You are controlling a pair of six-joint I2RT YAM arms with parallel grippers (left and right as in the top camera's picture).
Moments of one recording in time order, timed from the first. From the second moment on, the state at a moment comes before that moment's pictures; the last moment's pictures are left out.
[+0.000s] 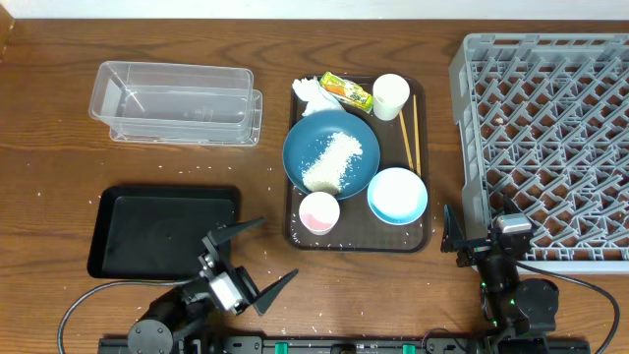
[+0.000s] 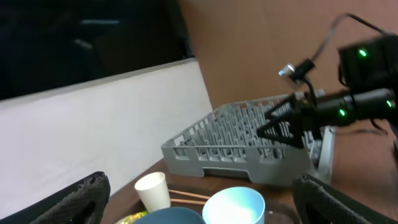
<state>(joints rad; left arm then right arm) 0.00 0.01 0.01 0.47 1.00 -0.13 0.07 0.01 0.01 -0.06 -0.10 0.04</state>
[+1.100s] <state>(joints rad) 0.00 0.84 0.59 0.48 1.28 -0.38 0.07 0.01 0.01 -0.06 -0.10 0.04</state>
